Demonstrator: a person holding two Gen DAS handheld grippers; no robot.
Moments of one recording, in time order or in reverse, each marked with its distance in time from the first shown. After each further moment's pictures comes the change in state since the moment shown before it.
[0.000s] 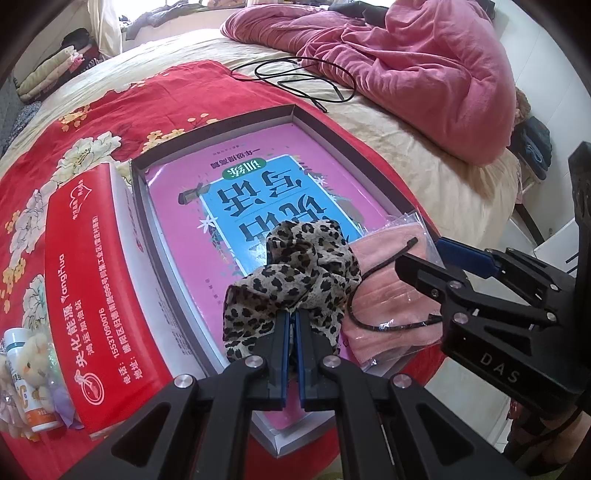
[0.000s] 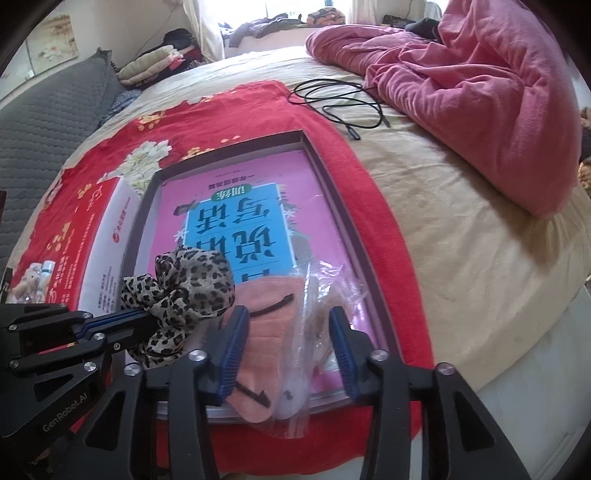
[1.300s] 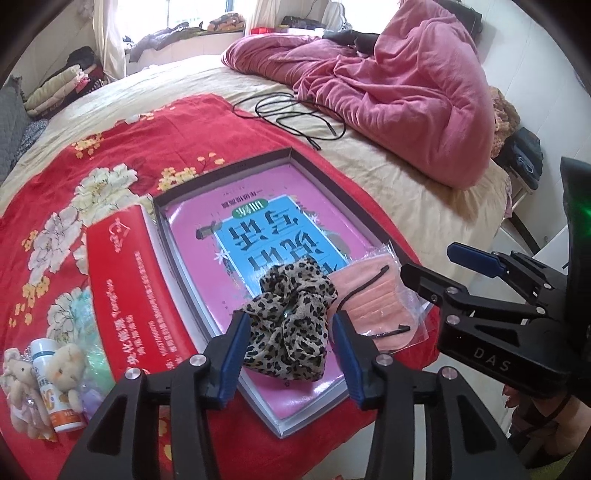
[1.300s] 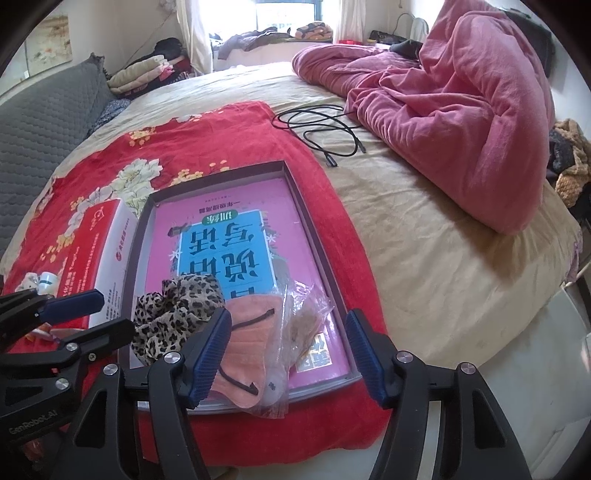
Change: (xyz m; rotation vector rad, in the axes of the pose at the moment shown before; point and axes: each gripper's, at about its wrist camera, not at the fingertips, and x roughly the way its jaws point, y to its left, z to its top) left arm -0.054 -0.002 0.001 0.023 -0.106 0.004; right arm -0.043 0.004 0.009 -0.007 -0.052 -0.087
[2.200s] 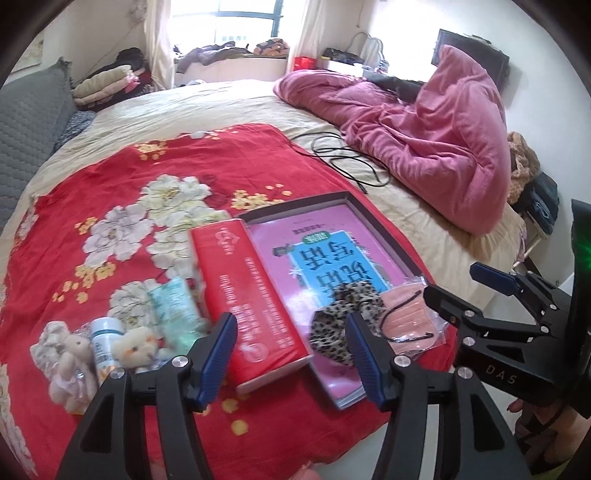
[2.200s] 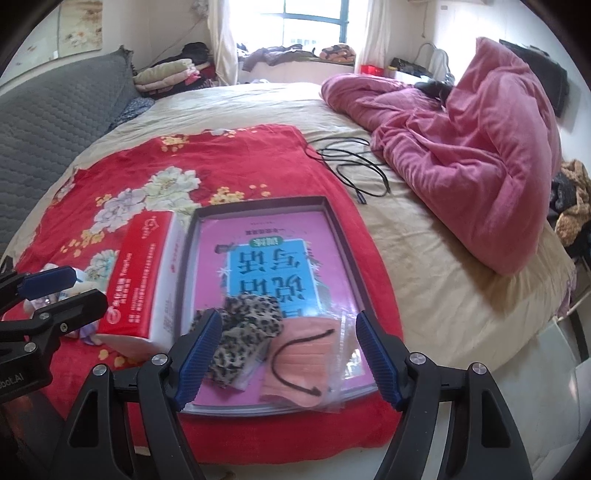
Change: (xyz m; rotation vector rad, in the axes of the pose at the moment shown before) left arm -0.079 0.068 -0.020 -0.130 -0.124 0.073; right arm -0.045 0.066 0.011 -0.107 -0.076 -0.005
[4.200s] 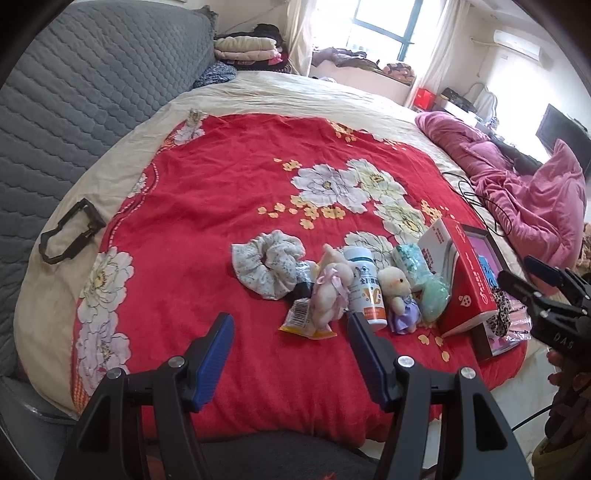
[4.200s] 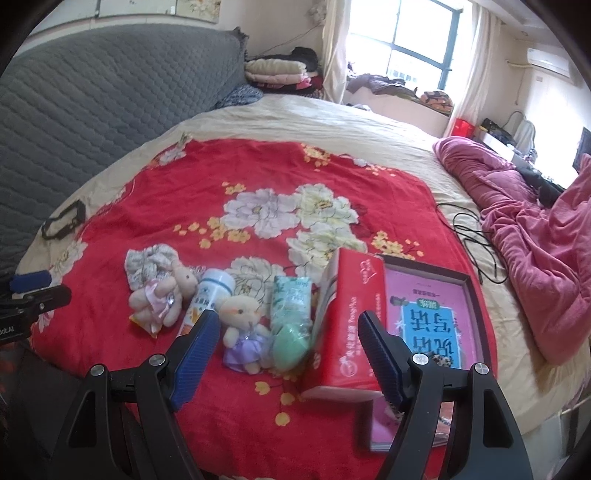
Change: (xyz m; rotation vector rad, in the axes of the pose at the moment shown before) left arm -0.118 0.246 -0.116 -0.350 -0.026 0.220; right arm -0.026 0.229 0.016 -0.309 -0.062 0.184
